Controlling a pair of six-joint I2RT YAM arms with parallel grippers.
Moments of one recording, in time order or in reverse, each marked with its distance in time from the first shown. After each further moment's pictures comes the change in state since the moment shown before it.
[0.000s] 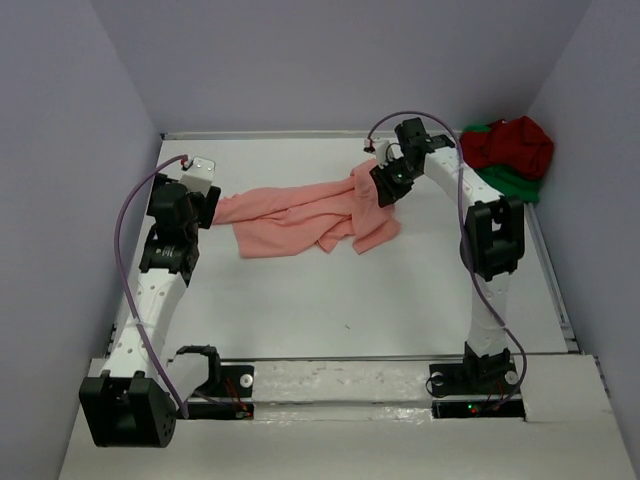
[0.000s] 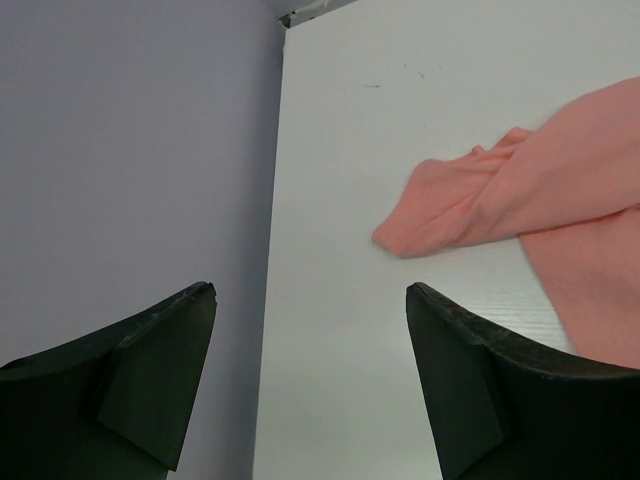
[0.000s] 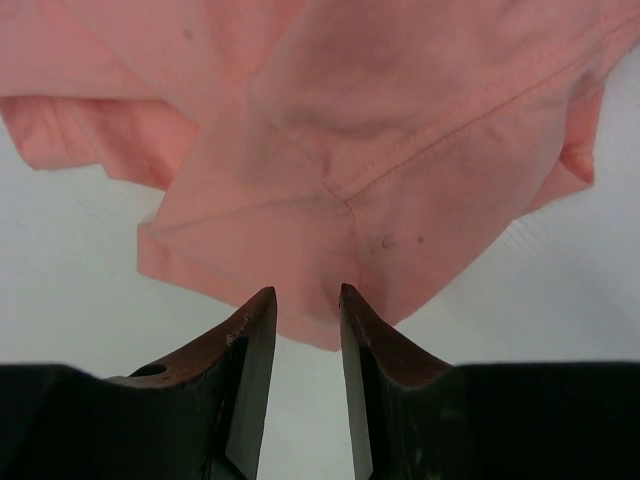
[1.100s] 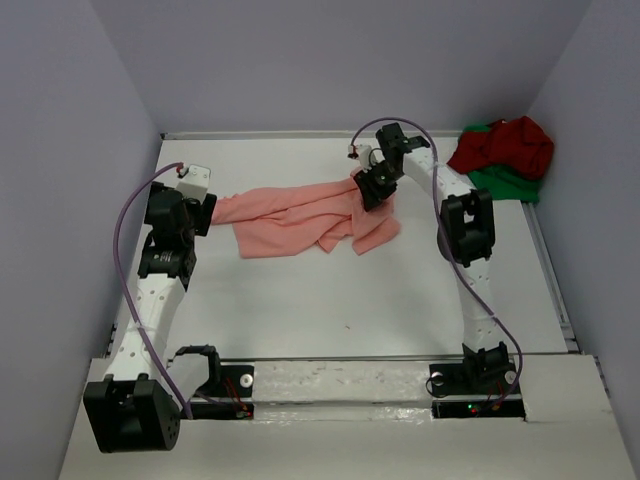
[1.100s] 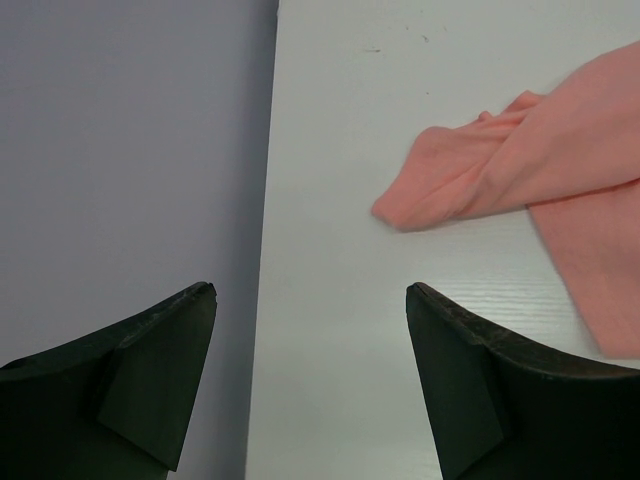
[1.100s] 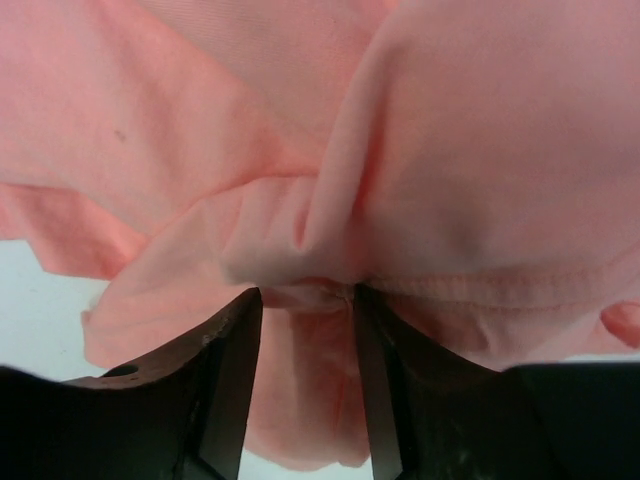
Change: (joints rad) left arm 0.045 -0.031 -0.056 -0.006 0.033 -0.005; right arm 0.043 0.270 0.277 -0.061 -0.005 -0.014
